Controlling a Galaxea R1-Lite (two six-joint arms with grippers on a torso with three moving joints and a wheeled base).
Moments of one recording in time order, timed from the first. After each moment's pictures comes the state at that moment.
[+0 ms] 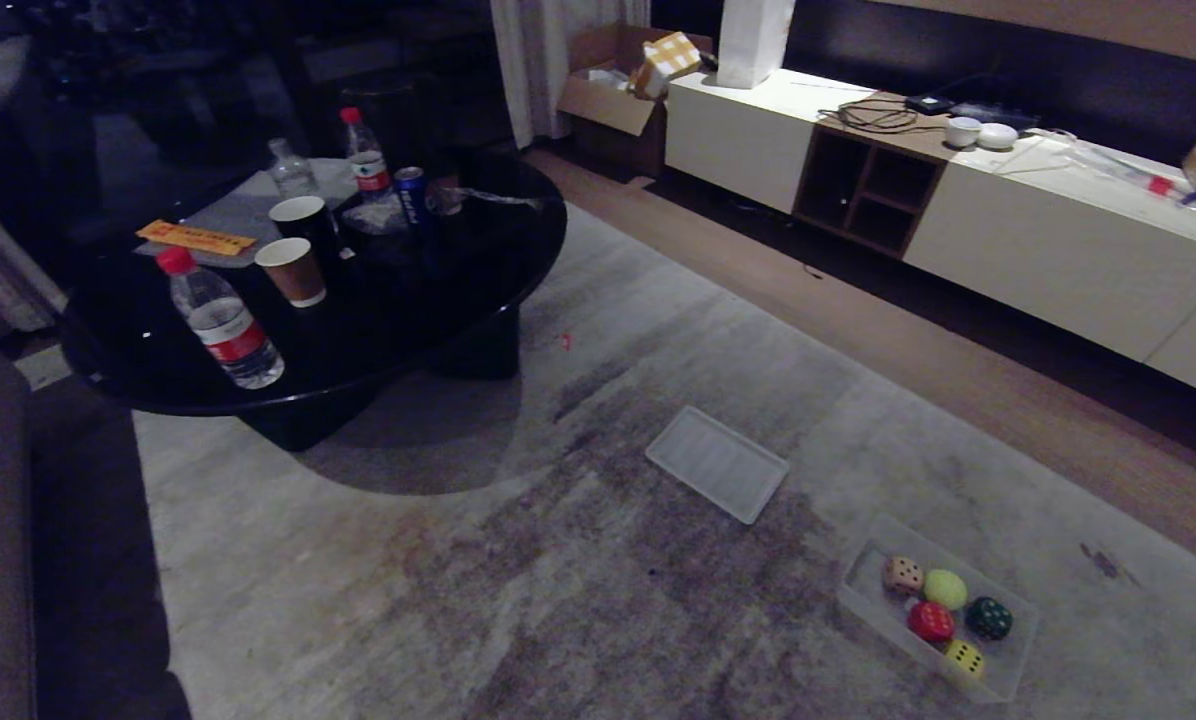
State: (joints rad) left arm -0.01 0.00 0.00 0.00 0.05 -0.06; right arm 0.01 0.00 -0.09 0.23 0.00 0.04
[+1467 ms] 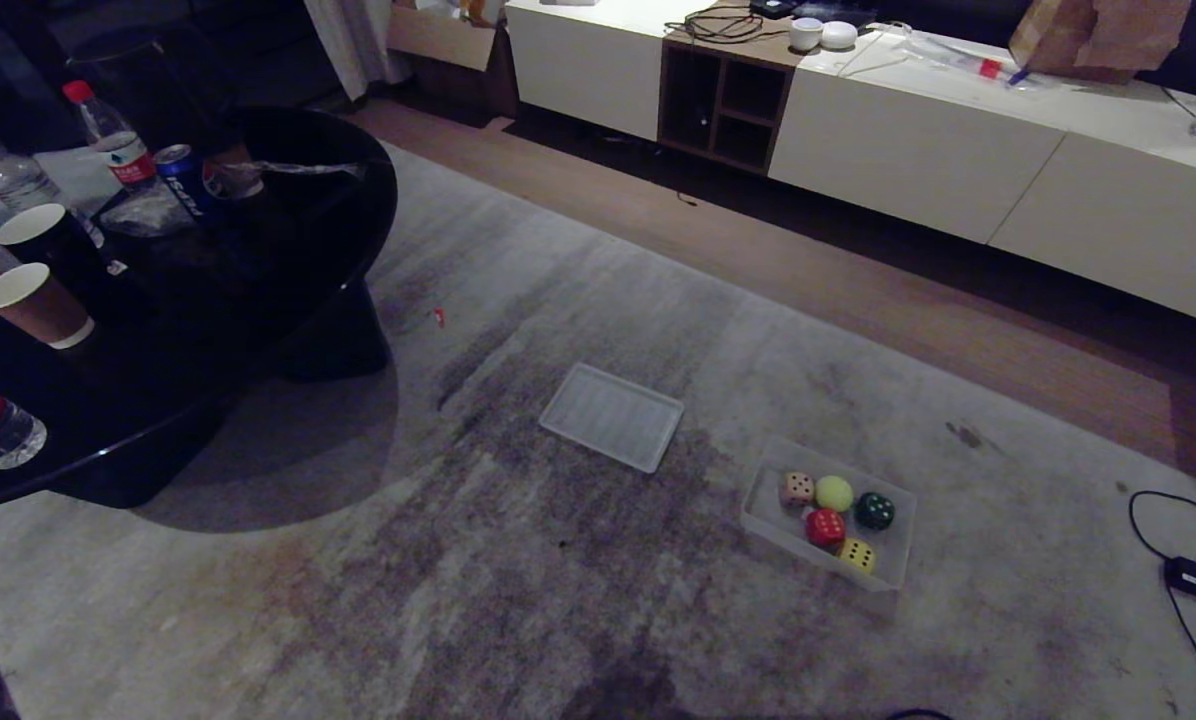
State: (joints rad) left arm -0.01 0.00 0.00 0.00 0.05 -0.06; right arm 0.01 0.00 -0.09 0.23 0.00 0.04
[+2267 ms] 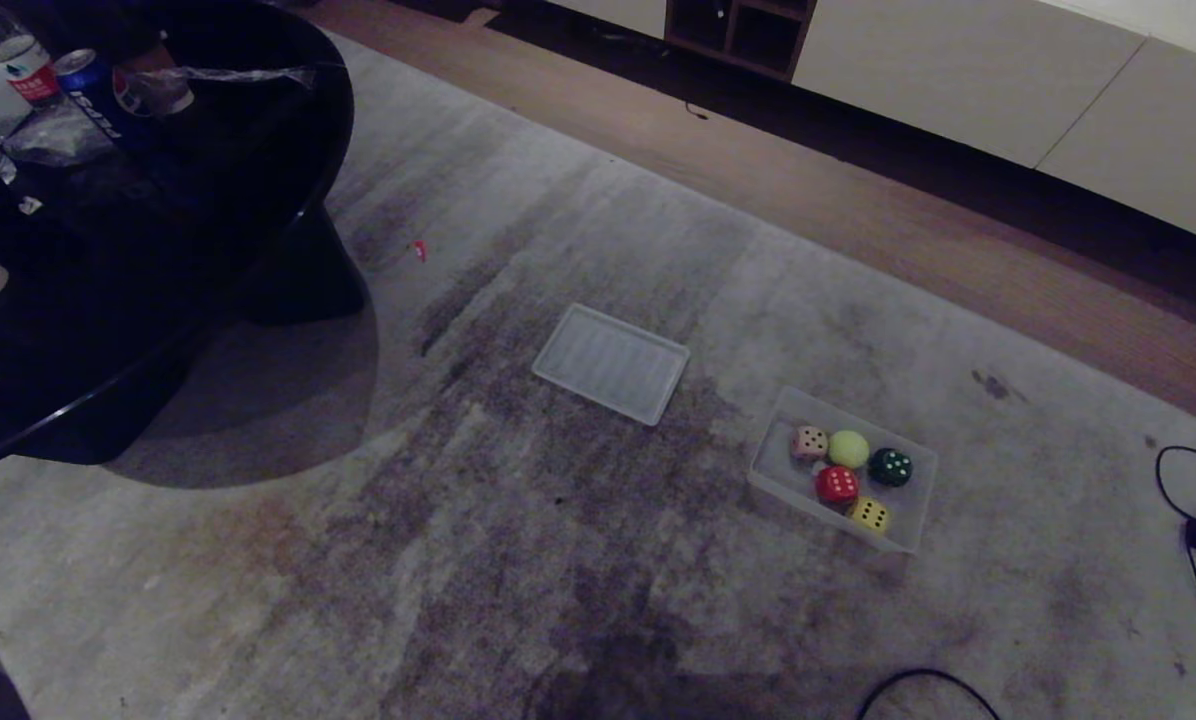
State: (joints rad) left arm -0.01 0.00 0.00 0.00 0.05 -0.05; right arm 0.01 0.00 -0.09 0.23 0.00 0.04
